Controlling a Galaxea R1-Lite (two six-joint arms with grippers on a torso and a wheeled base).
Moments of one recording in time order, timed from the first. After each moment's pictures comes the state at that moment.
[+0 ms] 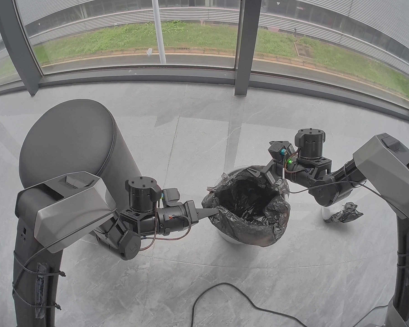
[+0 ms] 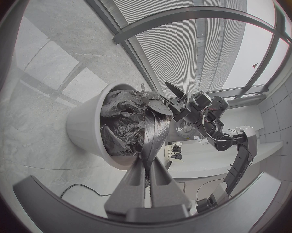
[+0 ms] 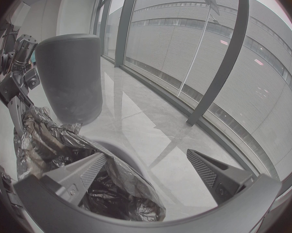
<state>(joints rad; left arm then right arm) -0.43 2.42 -1.07 -1.11 -0.72 -0.78 0.31 2.32 -1.34 -0.75 0.14 -0.58</state>
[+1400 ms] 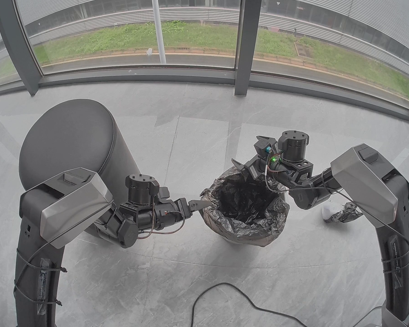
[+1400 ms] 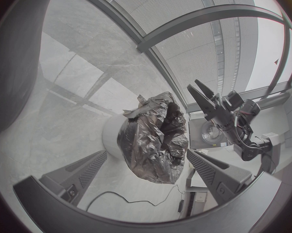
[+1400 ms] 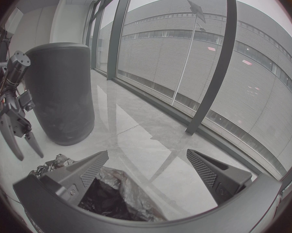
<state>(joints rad) -0.37 2.47 -1.20 -0.85 -0.53 -0.65 0.36 2.49 -1.56 -0.84 0.11 -0.48</state>
